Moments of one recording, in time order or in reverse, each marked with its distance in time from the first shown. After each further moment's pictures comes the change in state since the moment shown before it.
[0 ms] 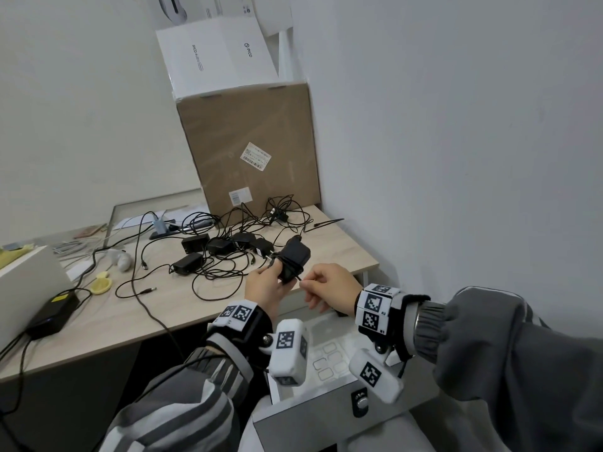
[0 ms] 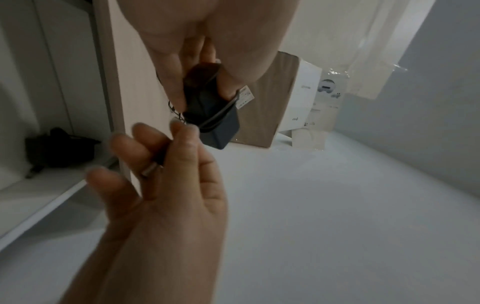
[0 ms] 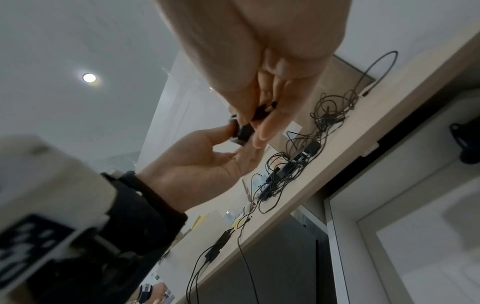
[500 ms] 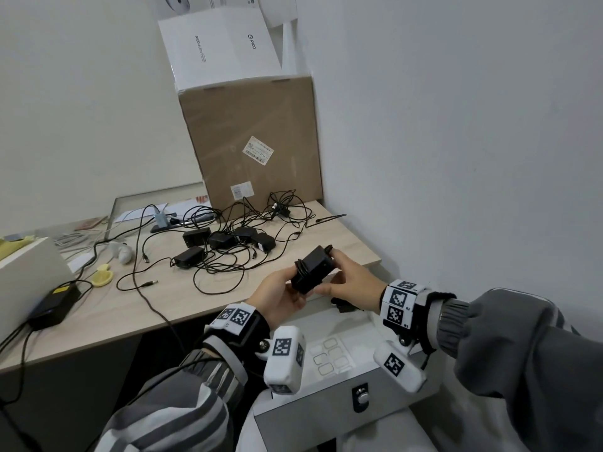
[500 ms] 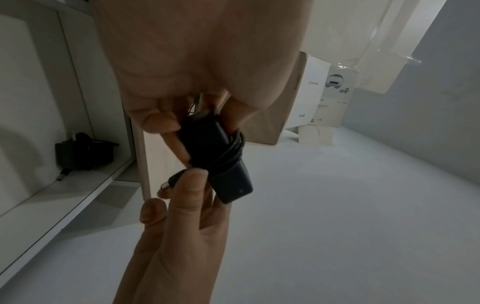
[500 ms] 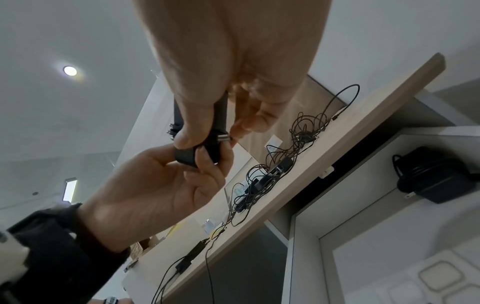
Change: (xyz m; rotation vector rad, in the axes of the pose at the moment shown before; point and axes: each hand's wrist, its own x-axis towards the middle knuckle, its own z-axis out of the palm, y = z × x) left_hand -0.021 -0.001 -0.002 0.124 -0.305 -0.306; right_hand 0.000 0.024 -0.033 -0.133 -0.055 -0.191
